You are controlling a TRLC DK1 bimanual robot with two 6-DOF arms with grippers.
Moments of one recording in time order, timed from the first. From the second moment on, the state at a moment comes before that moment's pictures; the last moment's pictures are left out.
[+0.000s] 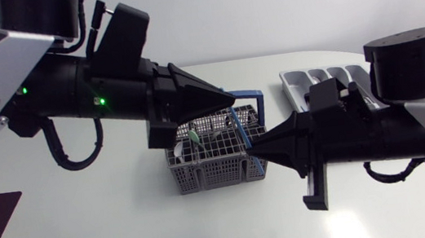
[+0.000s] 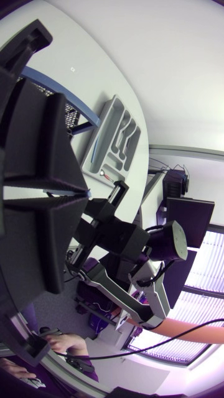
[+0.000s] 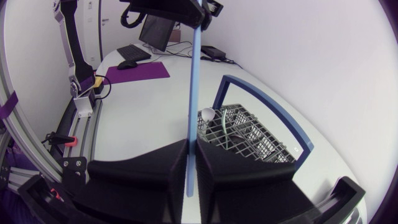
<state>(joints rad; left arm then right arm) -0.61 1.34 1.13 -0.30 0.74 0.21 0.51 1.03 0.64 -0.13 -0.58 -0.41</state>
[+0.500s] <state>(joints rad) -0.42 1.34 1.25 -0.30 0.75 0.11 0.46 0.95 0.63 -0.27 -0.58 -0.42</state>
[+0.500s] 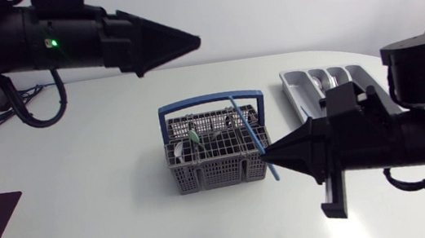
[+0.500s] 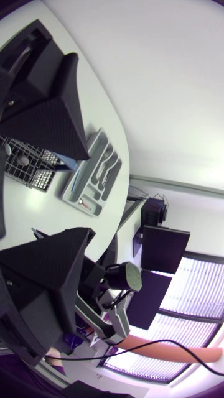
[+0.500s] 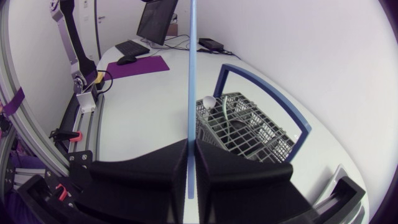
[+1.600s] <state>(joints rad) -0.36 1.23 0.92 -0.40 0.35 0.66 -0.07 1.70 1.01 -0.28 -0.26 -0.23</state>
